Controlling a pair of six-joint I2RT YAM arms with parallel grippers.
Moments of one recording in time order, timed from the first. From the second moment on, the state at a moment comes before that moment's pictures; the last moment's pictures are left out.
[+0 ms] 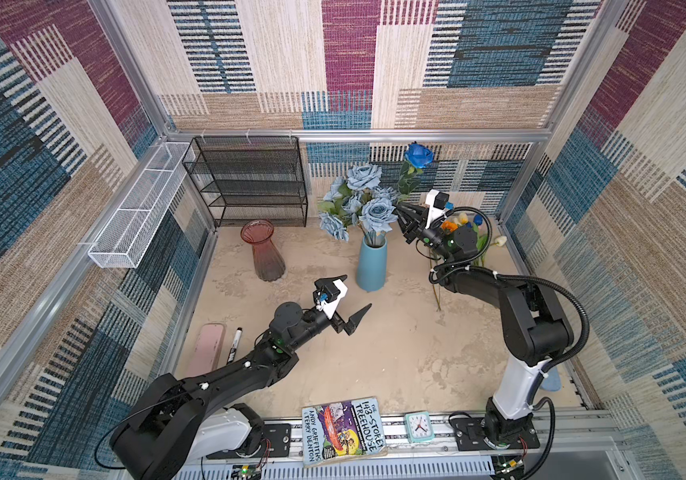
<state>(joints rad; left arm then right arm) -0.66 1.20 0.44 0.83 0.27 0.12 0.26 1.84 1.14 1.17 -0.58 0.40</state>
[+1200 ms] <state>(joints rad) -0.66 1.18 0.46 0.82 0.30 0.13 0.25 1.38 0.76 0.76 -0.28 0.28</state>
